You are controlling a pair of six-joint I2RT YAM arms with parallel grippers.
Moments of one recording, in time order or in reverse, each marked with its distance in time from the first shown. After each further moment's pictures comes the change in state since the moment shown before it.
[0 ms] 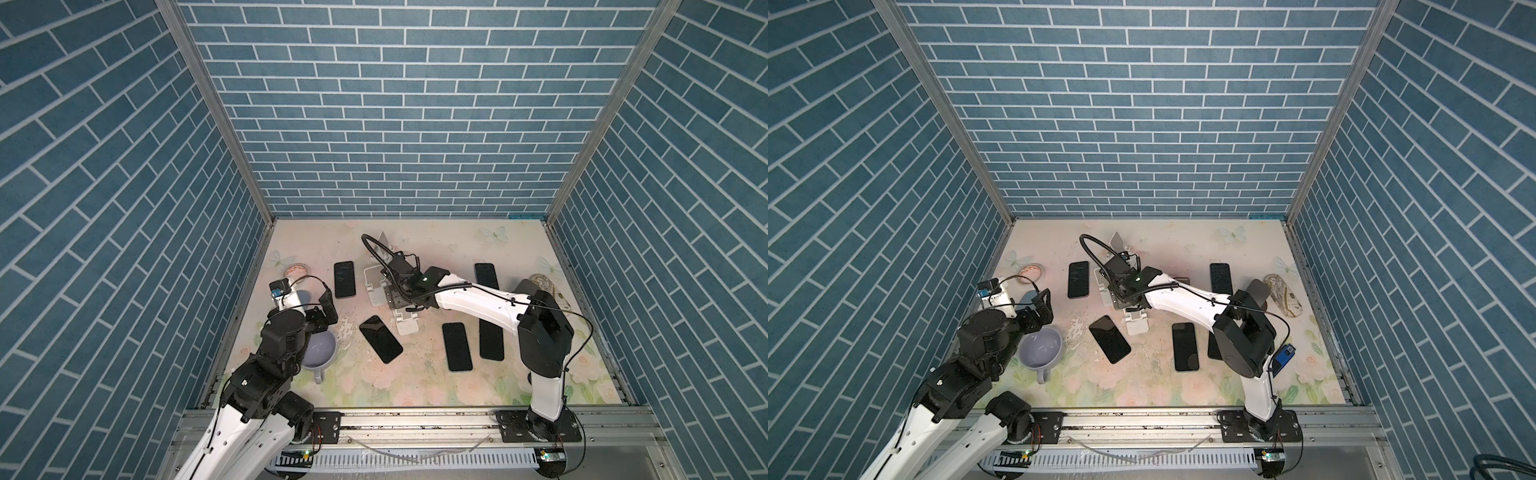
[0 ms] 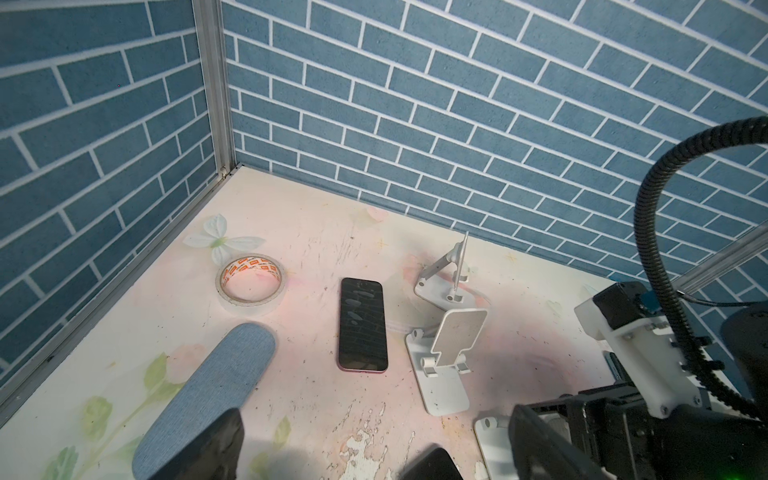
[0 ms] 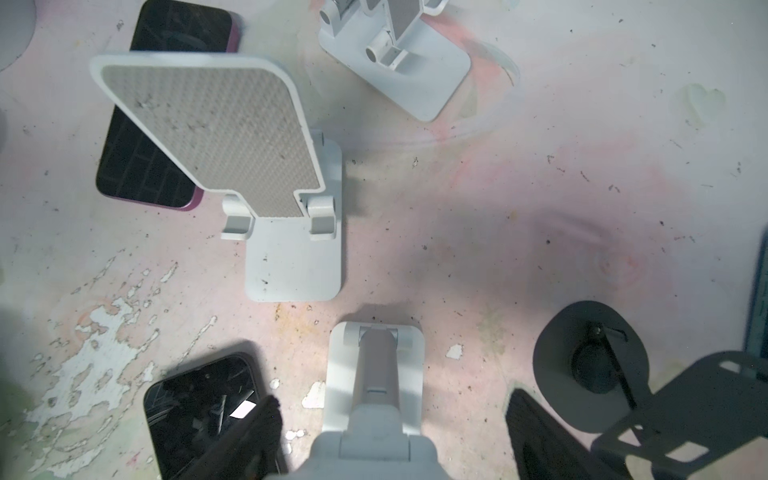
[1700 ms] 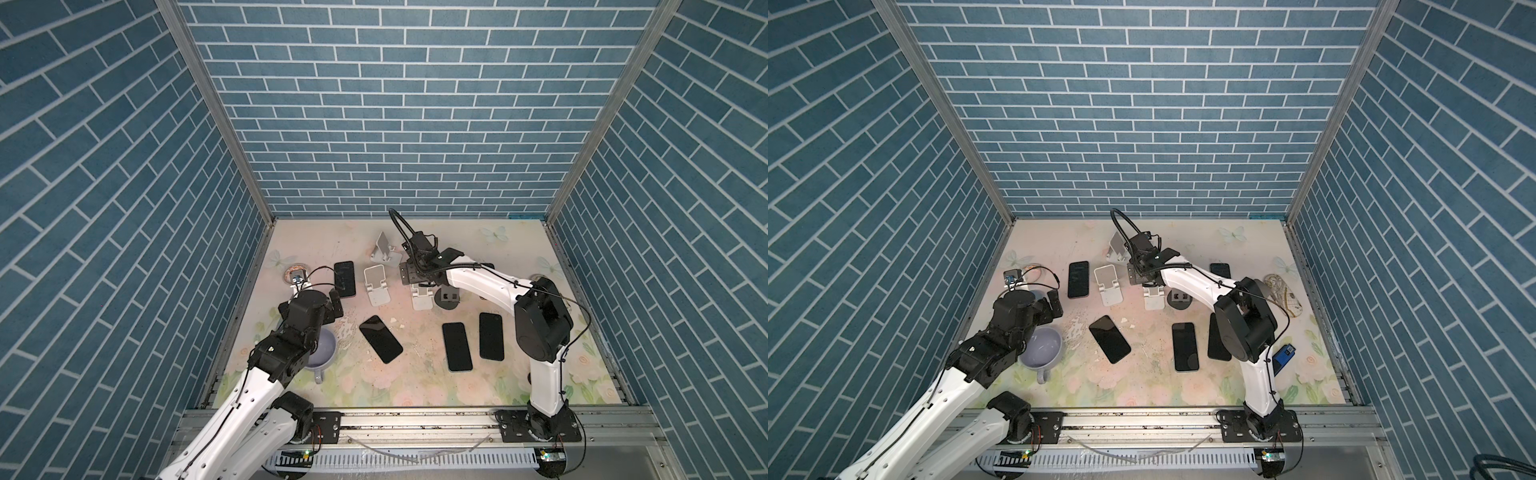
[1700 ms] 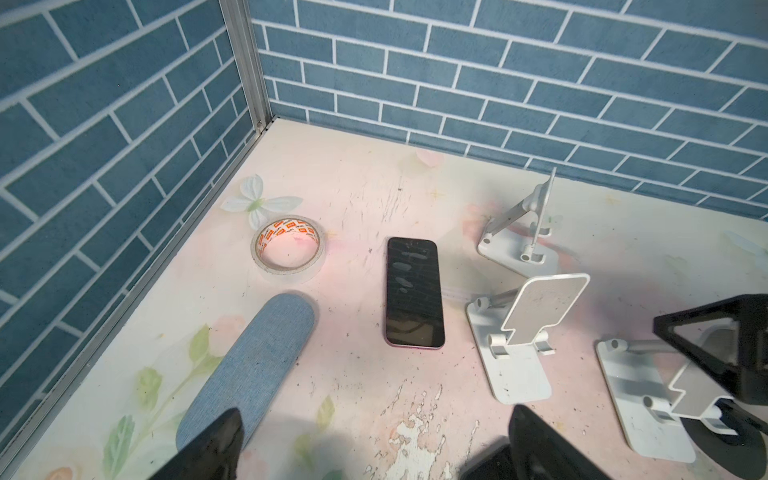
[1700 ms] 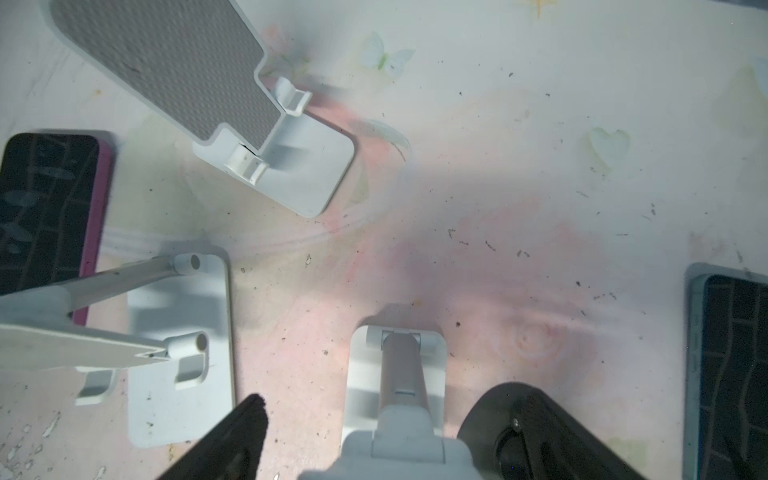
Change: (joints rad) left arm 0.053 0.261 0.000 0.031 -0.050 0.034; right arm -0.202 0.036 0.051 0.079 -0.012 -0.091
